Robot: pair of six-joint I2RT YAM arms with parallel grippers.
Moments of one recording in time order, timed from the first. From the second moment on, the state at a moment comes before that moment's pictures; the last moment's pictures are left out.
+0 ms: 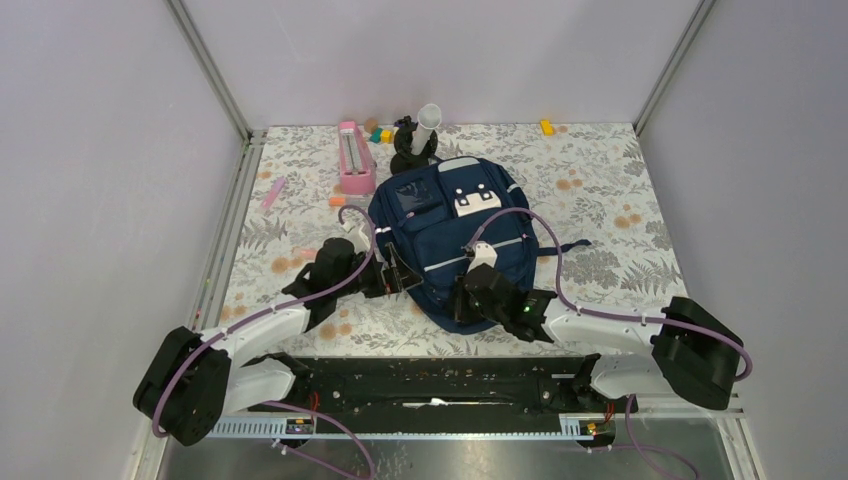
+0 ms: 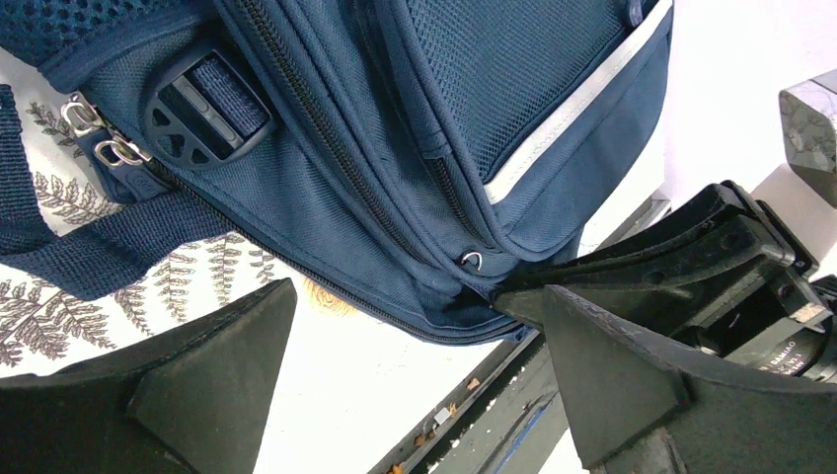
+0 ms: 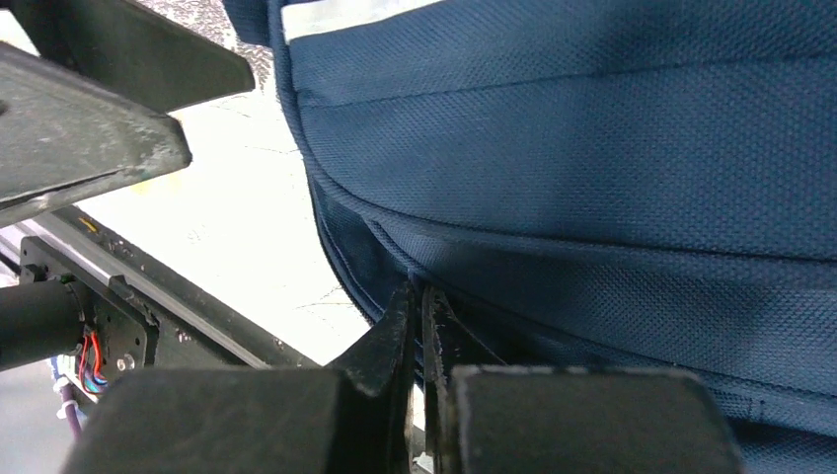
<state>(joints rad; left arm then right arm) -0.53 1.12 0.42 0.17 0.37 -0.79 1.02 1.29 0.57 0.00 0.19 0.80</state>
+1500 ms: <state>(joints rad) -0.62 1.42 0.44 0.47 0.35 -0.91 1.06 1.37 0.49 0.31 0.24 0.67</state>
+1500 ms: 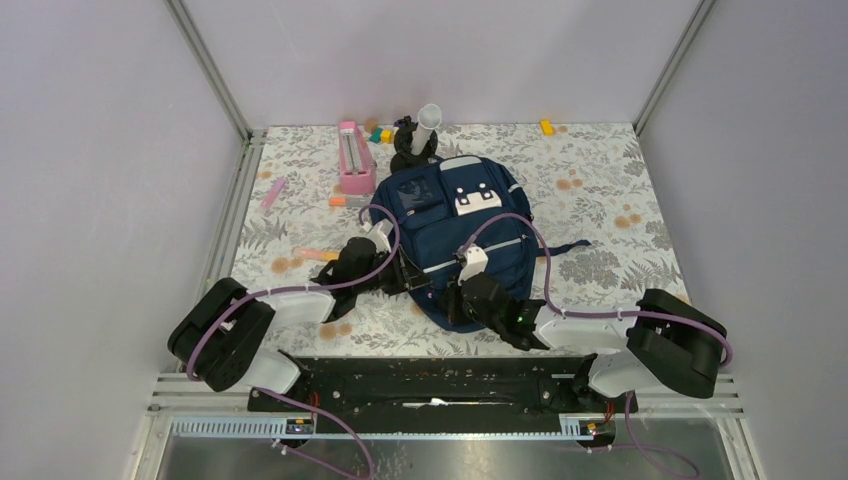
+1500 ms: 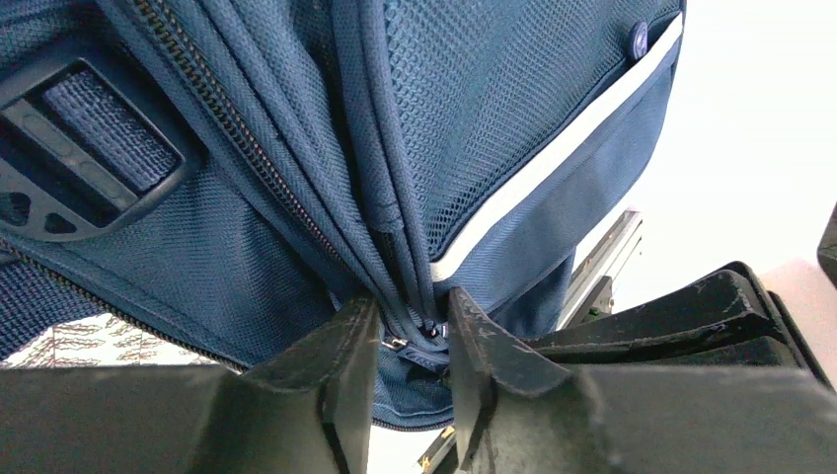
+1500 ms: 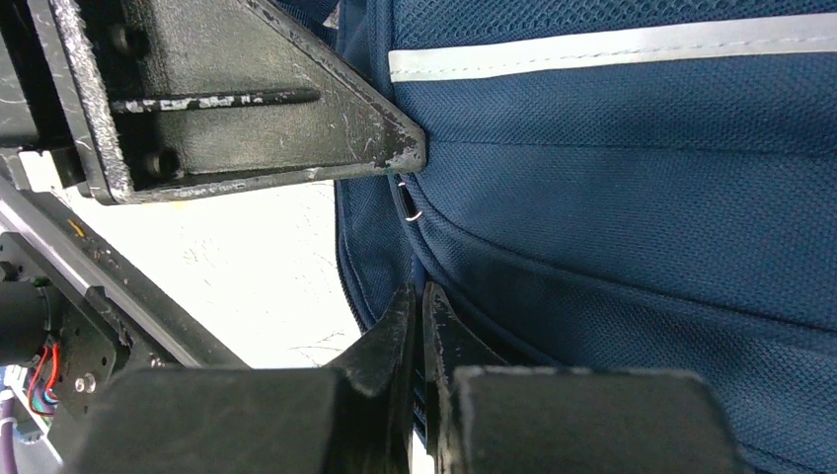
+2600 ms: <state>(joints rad) -0.56 1.33 0.48 0.39 0.33 -0.94 1.10 0.92 0.28 0.09 0.55 0.74</state>
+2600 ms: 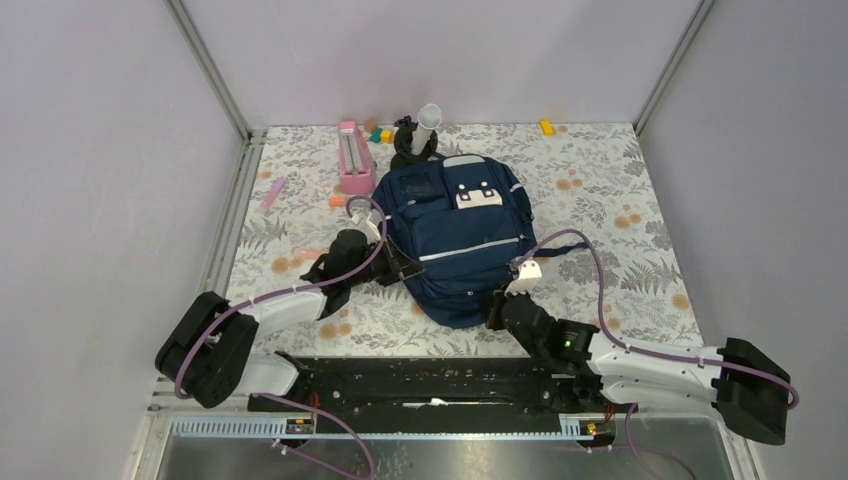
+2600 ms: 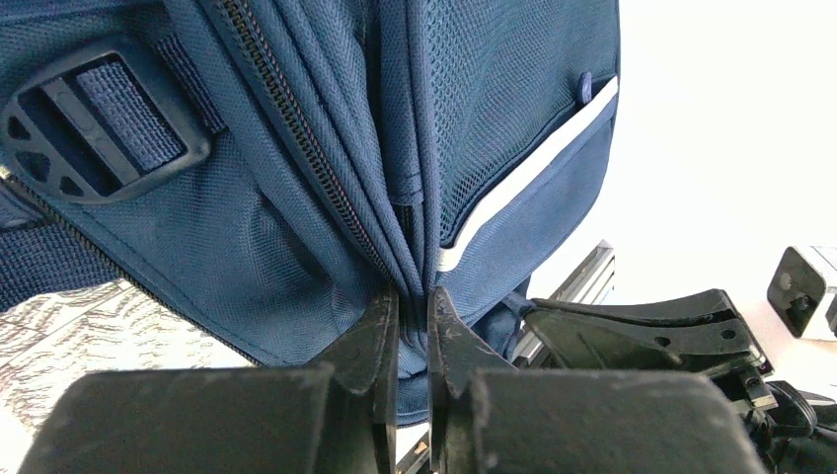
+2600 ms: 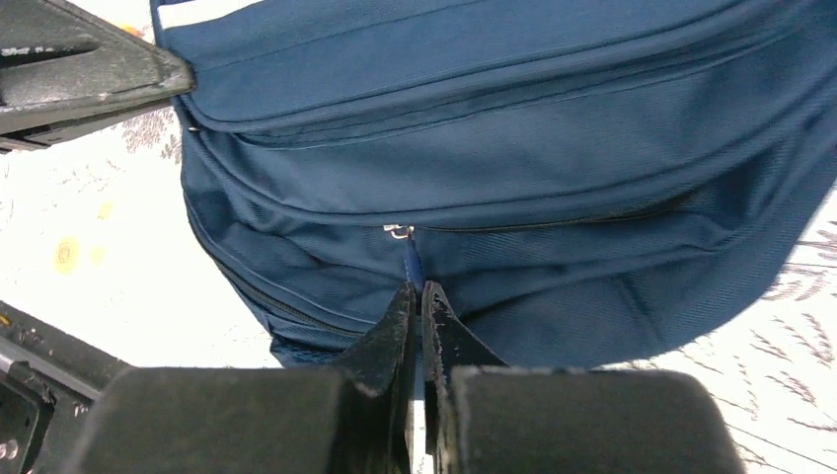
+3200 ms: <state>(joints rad) -0.39 1.24 0.48 0.27 0.36 -0.84 1.09 0.74 0.26 -0.10 0.74 0.69</state>
